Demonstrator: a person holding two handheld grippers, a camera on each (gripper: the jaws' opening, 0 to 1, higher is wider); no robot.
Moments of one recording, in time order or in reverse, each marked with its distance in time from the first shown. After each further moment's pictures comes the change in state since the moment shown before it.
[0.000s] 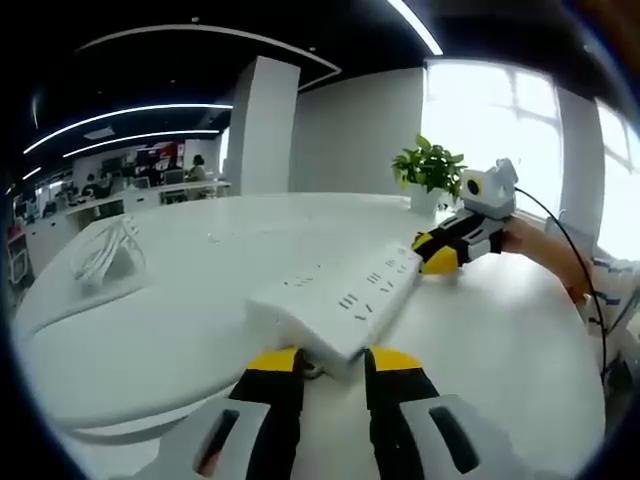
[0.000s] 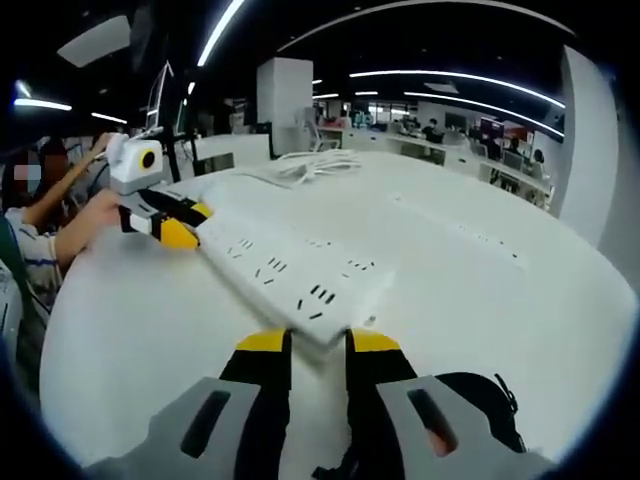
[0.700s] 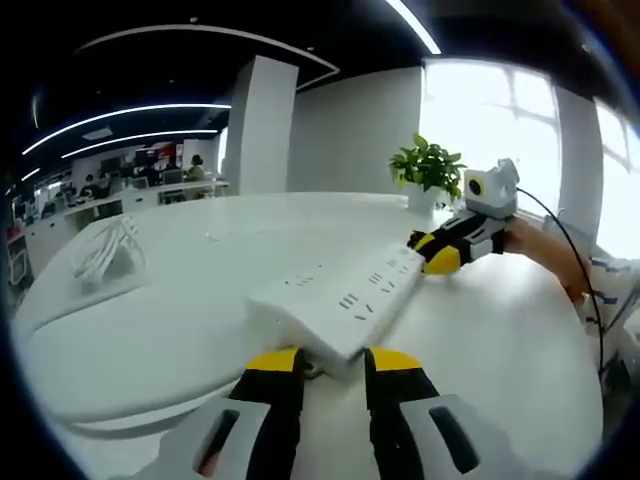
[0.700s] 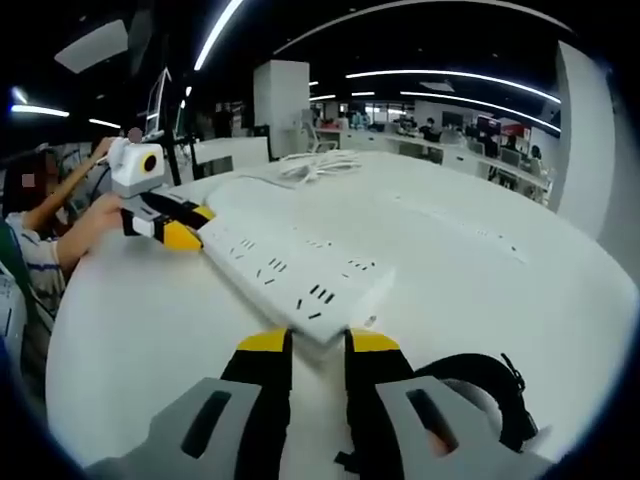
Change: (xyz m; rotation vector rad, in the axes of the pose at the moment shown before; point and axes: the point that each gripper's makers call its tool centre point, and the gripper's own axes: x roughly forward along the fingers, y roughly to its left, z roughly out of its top) left arm -0.004 -0.006 -0.004 0.005 0.003 -0.005; right arm -0.007 0.008 -0.004 0.020 -0.005 -0.002
